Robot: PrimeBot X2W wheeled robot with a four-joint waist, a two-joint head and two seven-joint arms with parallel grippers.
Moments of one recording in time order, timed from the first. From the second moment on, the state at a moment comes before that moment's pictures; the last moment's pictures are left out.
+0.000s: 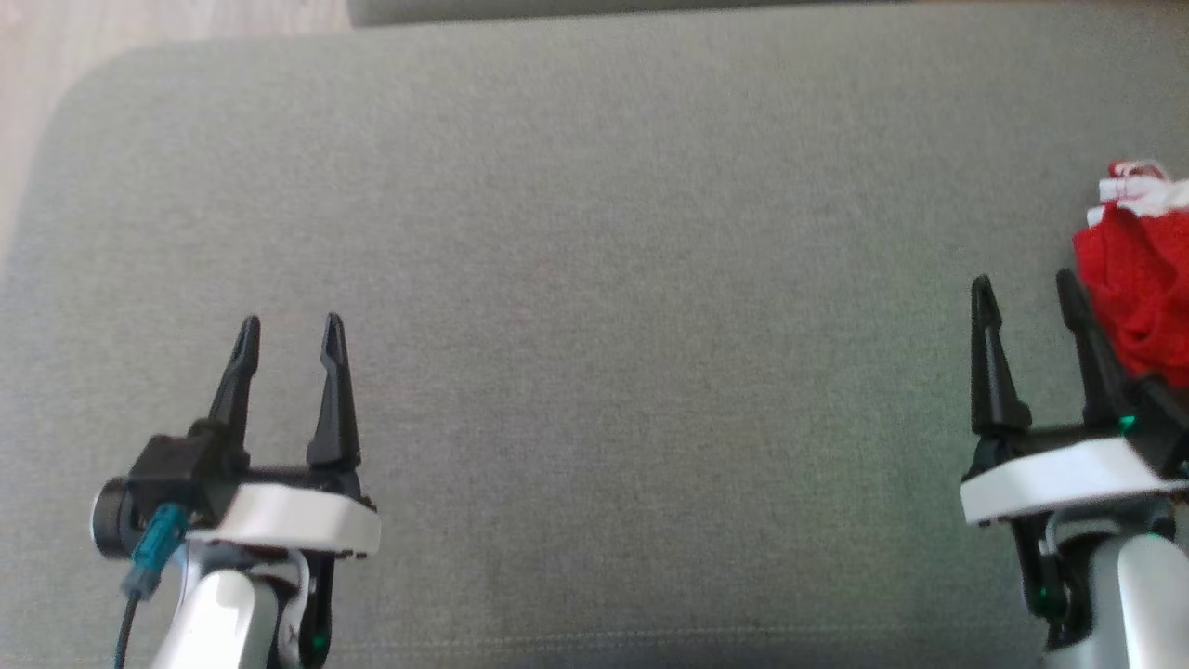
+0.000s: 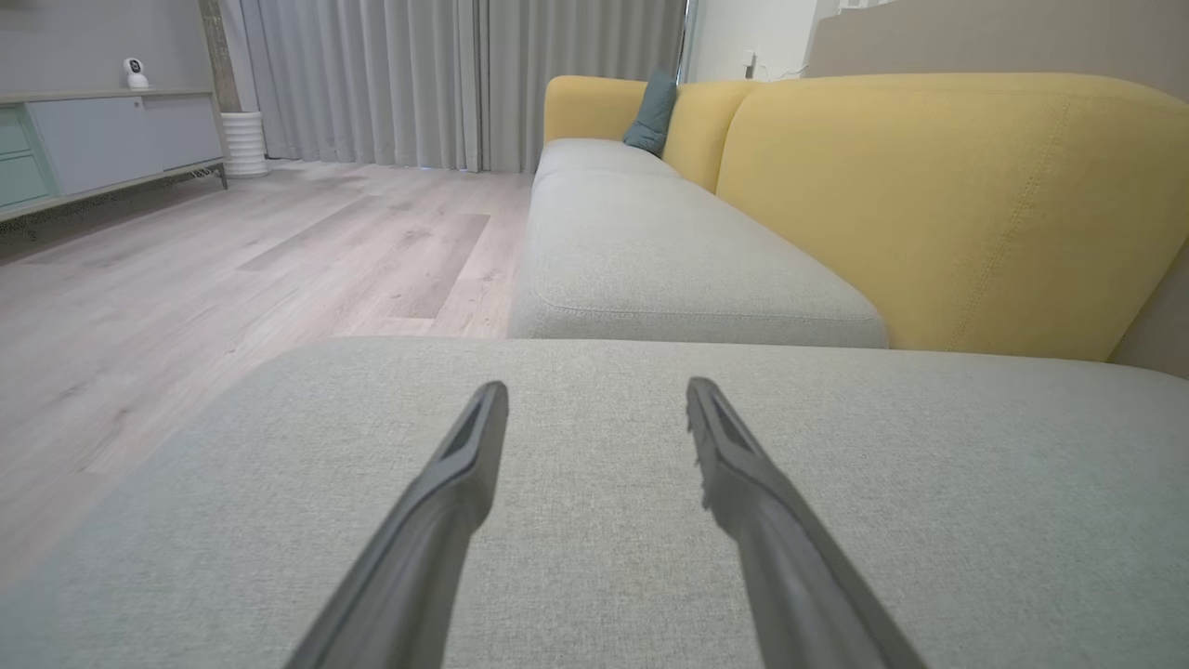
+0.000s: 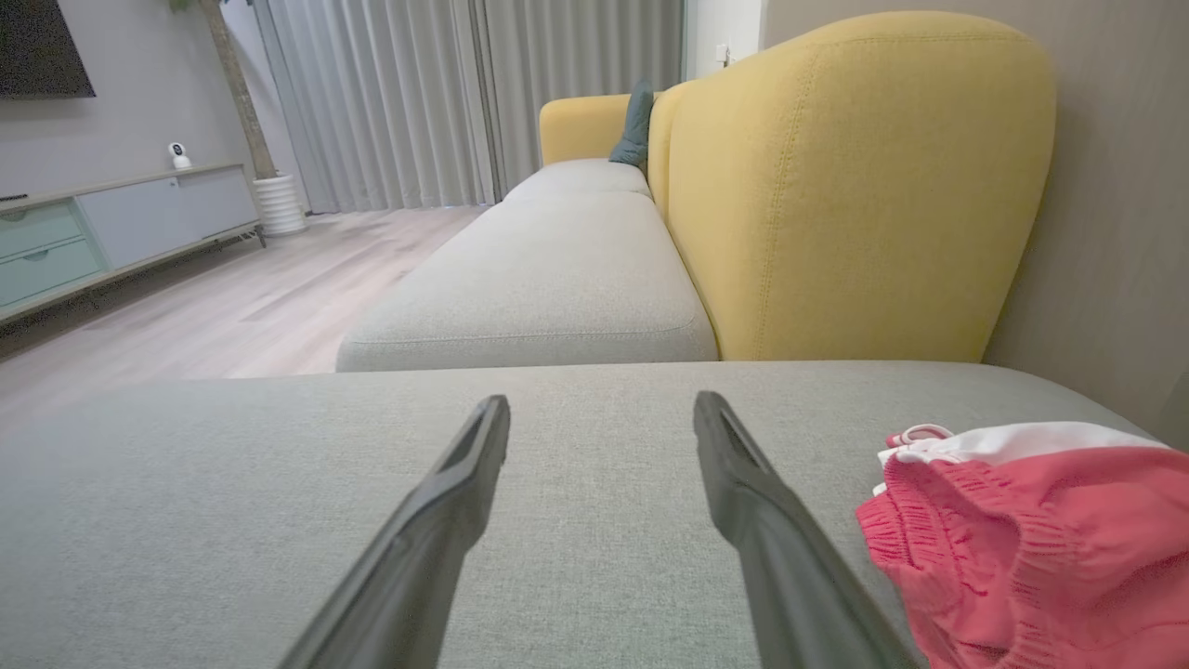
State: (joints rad) left arm -0.08 0.18 -0.24 0.04 -0.28 0.15 -0.26; right arm -0.06 -0.05 -0.07 -0.05 0.11 0.13 -0.01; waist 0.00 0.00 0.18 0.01
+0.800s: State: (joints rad) left arm 0.04 0.18 -0.24 0.13 -0.28 0.10 -0.26; right arm 0.10 -0.04 -0.04 -0.06 0.14 0.13 0.01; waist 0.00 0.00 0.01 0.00
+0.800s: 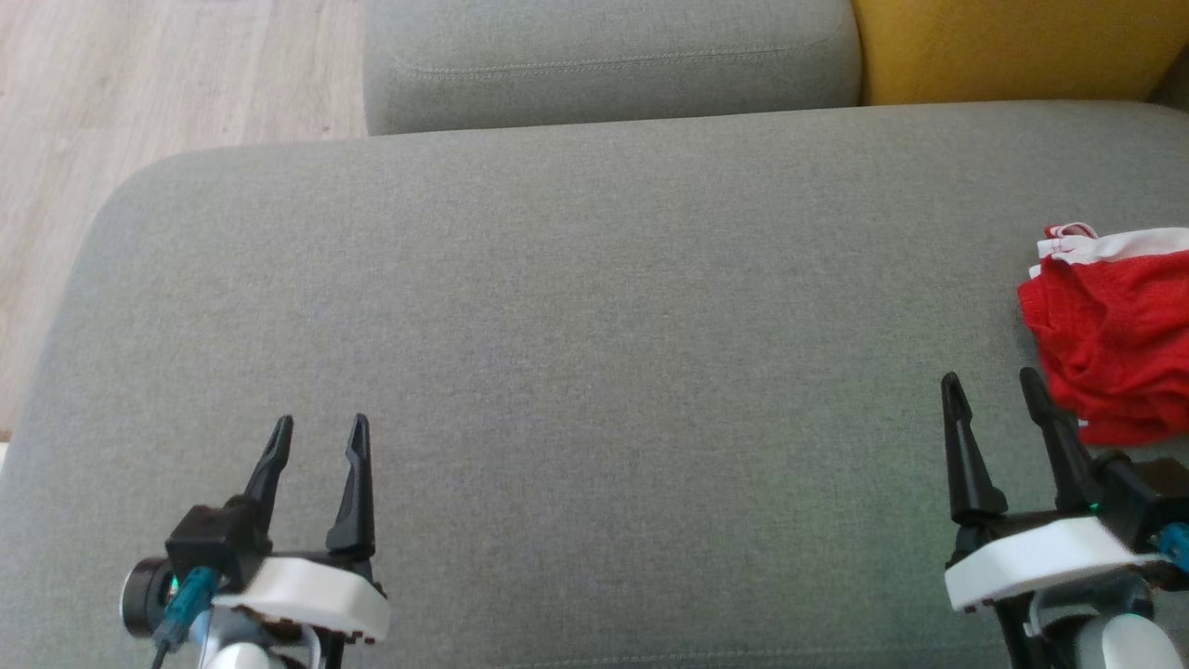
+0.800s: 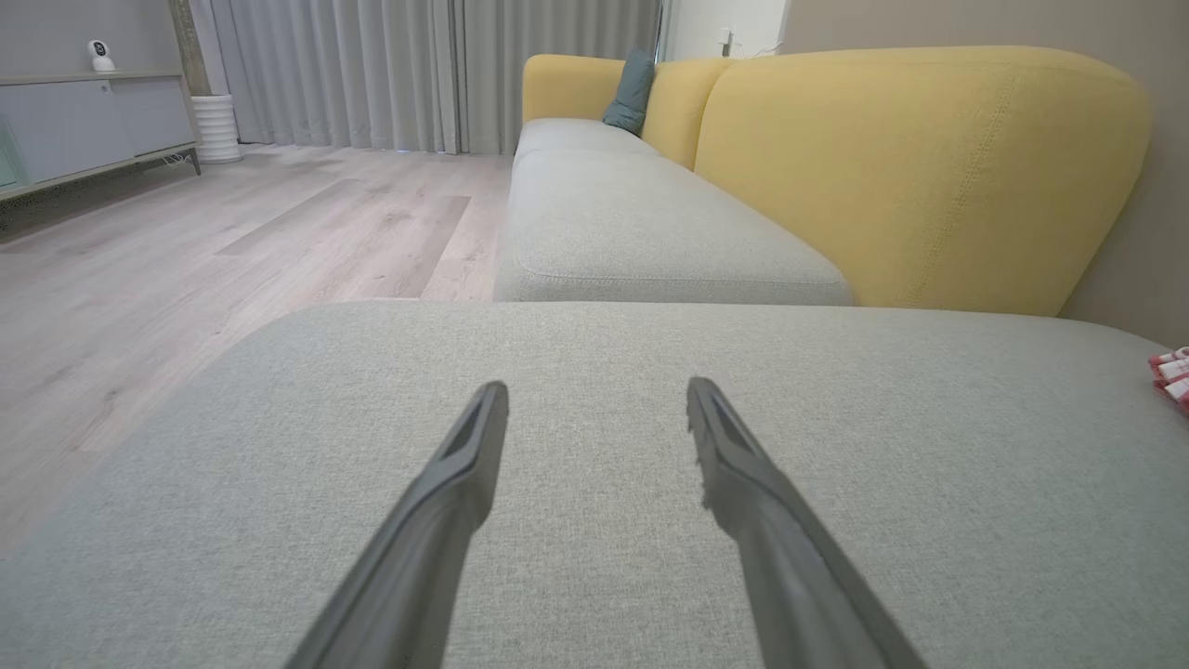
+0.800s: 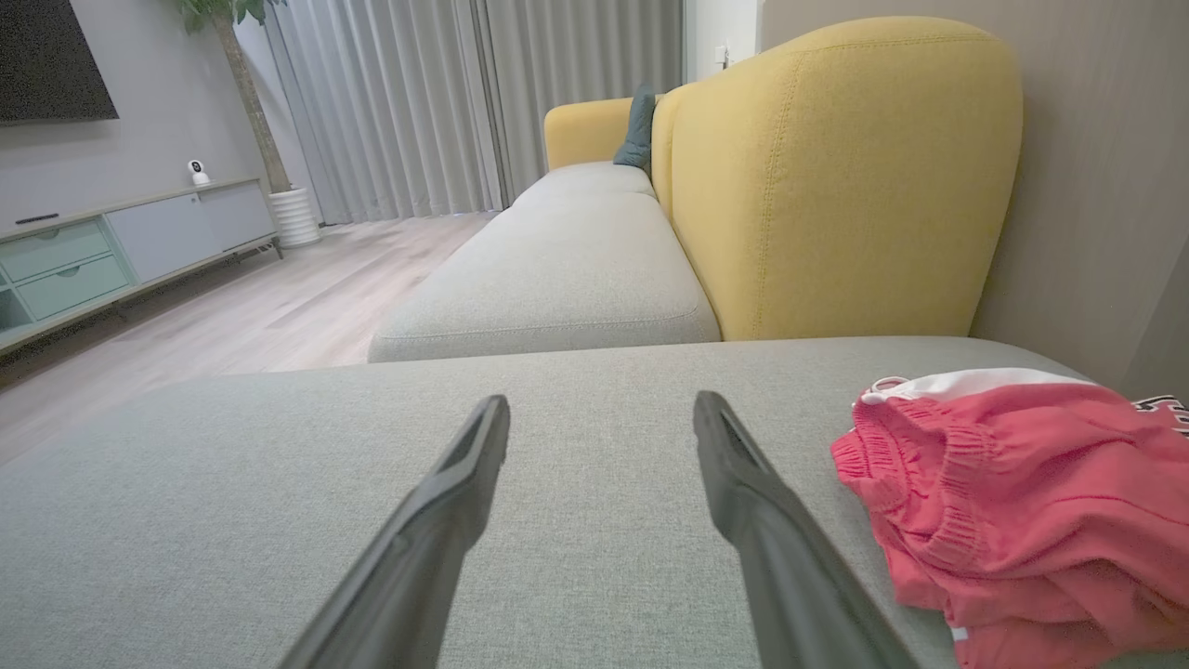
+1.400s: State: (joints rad) left arm 0.04 0.18 -0.25 0.13 -0.28 0.11 -0.26; right arm 0.09 -0.04 -0.03 -0.06 0.15 0.13 0.01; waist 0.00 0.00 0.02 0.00
